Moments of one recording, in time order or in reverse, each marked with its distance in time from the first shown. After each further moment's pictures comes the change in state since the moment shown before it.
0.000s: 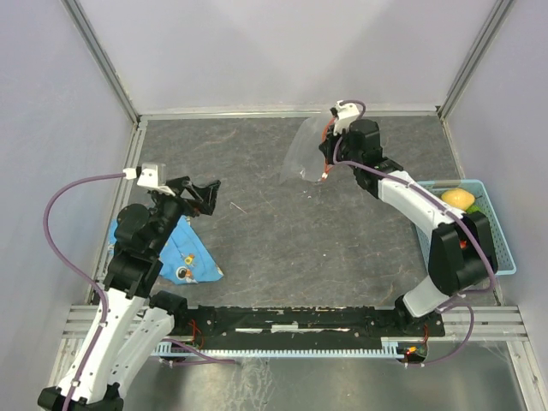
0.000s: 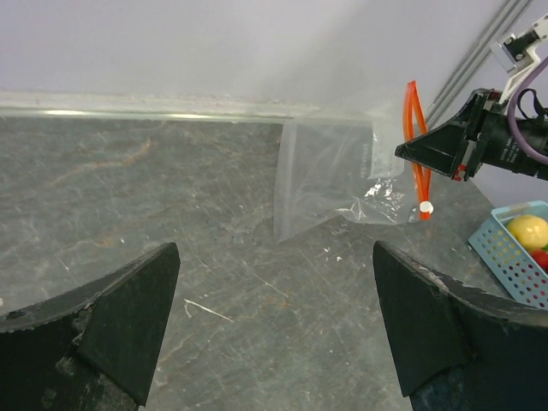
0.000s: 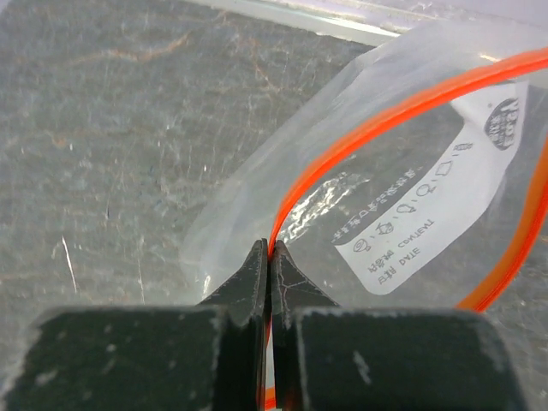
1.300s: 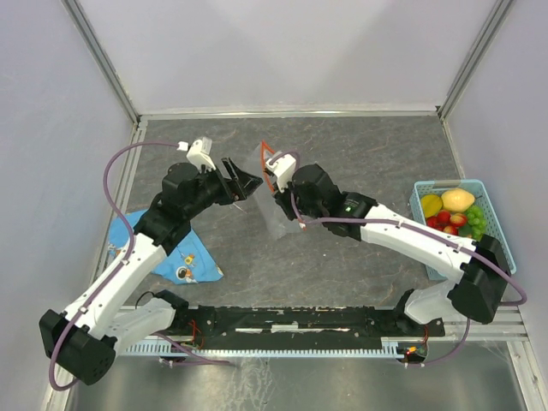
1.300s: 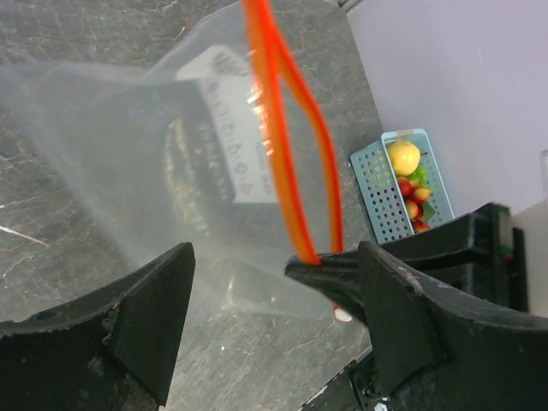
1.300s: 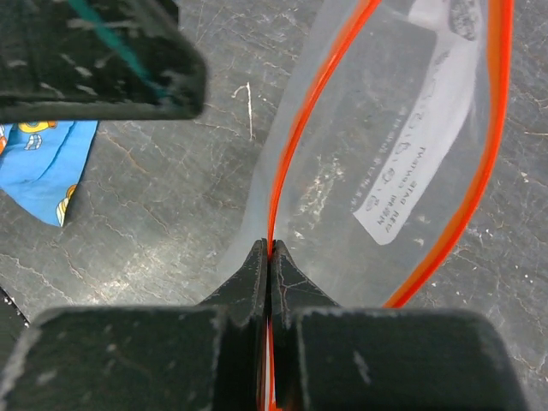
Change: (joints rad) left arm -0.168 0.423 0.171 -0.066 0.122 -0.401; right arm 0.544 -0.196 0.004 -0.388 0.215 -0.130
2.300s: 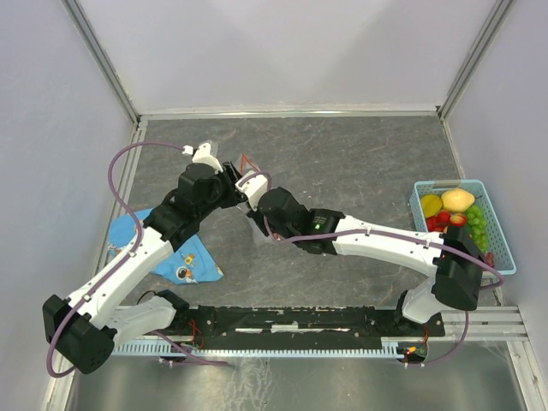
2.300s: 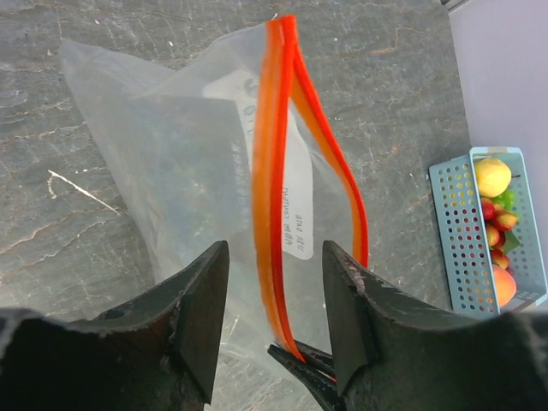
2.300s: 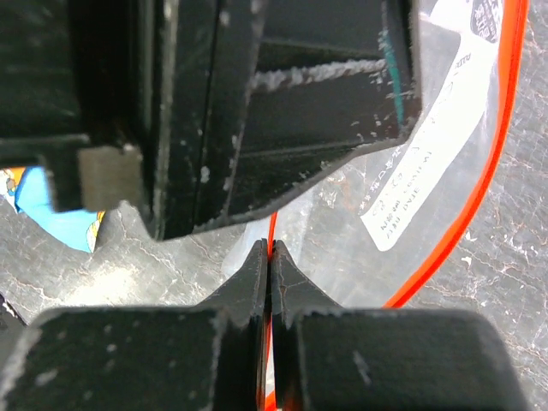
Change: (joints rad) left arm -0.095 0.072 0.047 -0.121 -0.260 0.003; right arm 0.205 0.145 0.049 0.072 0.220 0.063
